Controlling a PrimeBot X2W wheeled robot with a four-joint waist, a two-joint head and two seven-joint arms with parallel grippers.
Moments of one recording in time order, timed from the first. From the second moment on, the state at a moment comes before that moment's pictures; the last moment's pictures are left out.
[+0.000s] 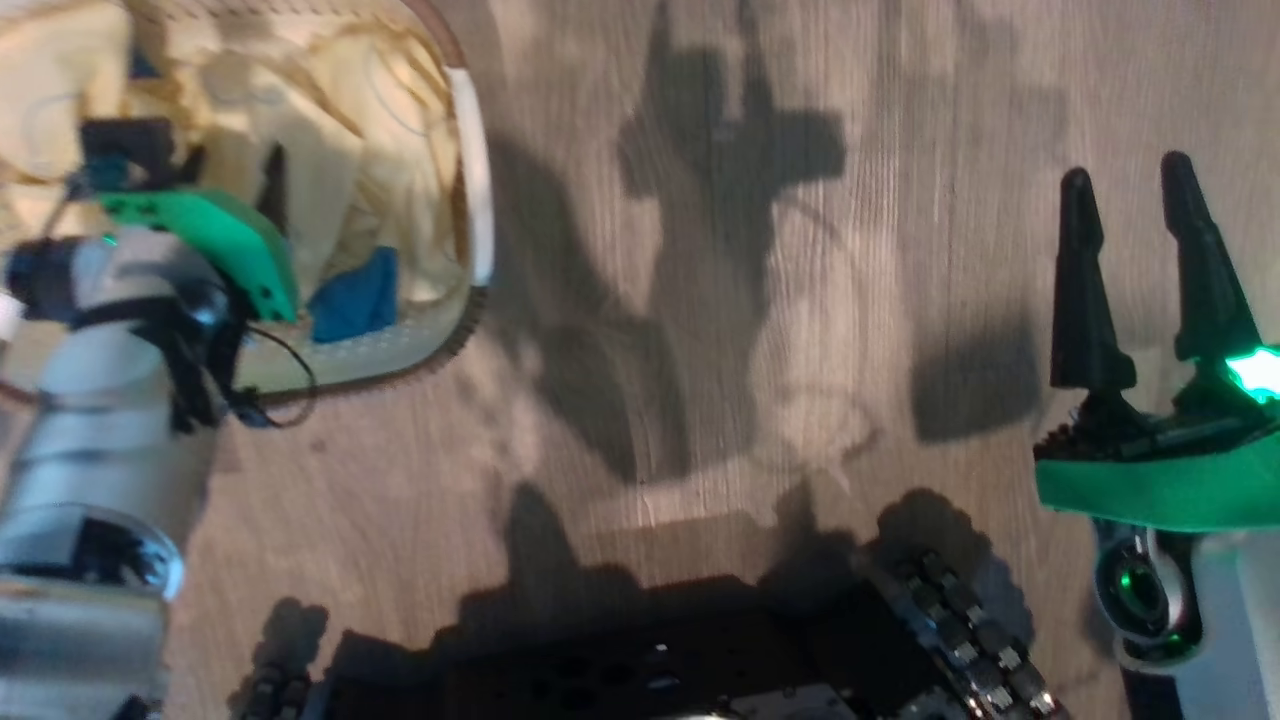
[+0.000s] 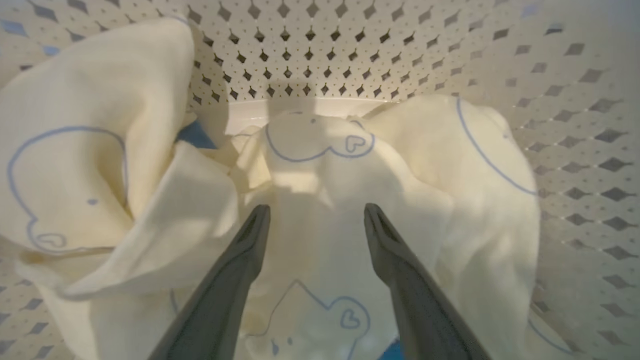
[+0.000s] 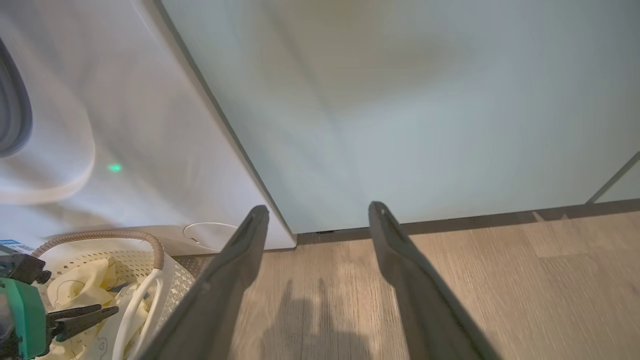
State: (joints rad) left arm -1.00 0.25 -0.14 1.25 -0.27 -0.09 -0.24; right arm -0.27 -0.04 0.15 -0.16 0.30 0.13 -0.26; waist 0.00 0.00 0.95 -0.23
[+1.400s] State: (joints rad) left arm -0.74 0.21 -0.14 0.91 -0.29 -0.05 -0.25; right arm -0.25 -0.04 0.11 -0.13 0.24 0.13 -0.26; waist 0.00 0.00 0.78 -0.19
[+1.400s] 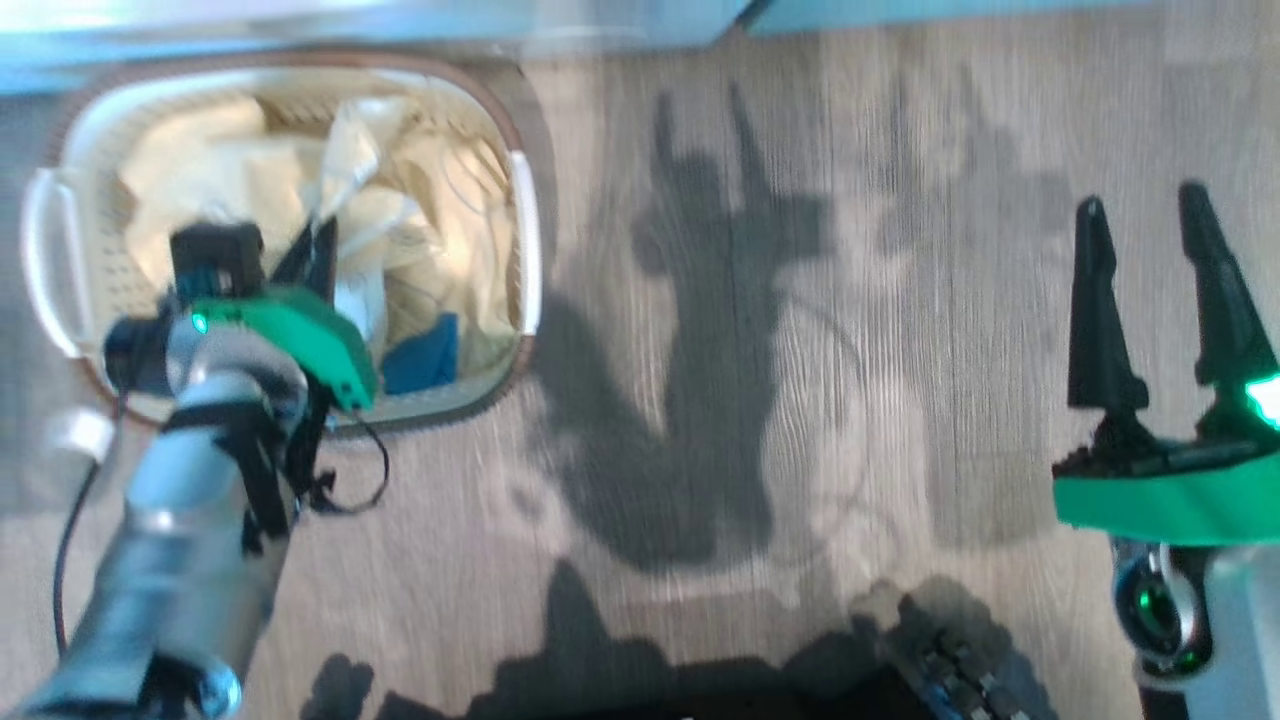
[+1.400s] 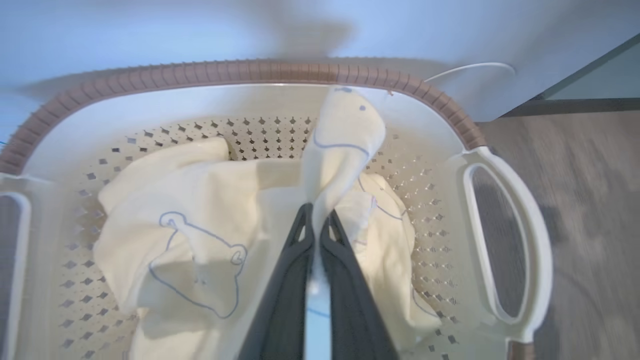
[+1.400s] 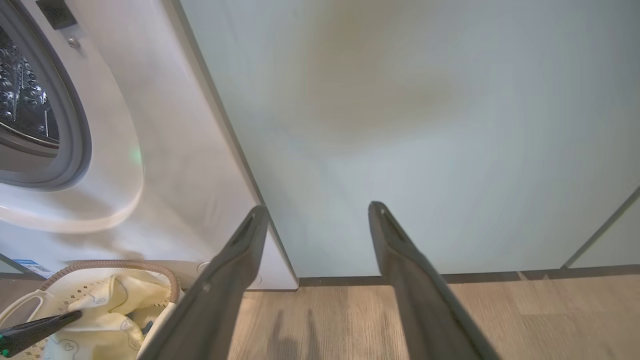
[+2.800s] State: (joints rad) left arm -0.01 0.16 -0.04 0.08 -0.19 0.08 -0.22; right arm 0.05 -0.04 0.12 0.04 0.18 0.13 -0.26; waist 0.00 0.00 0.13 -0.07
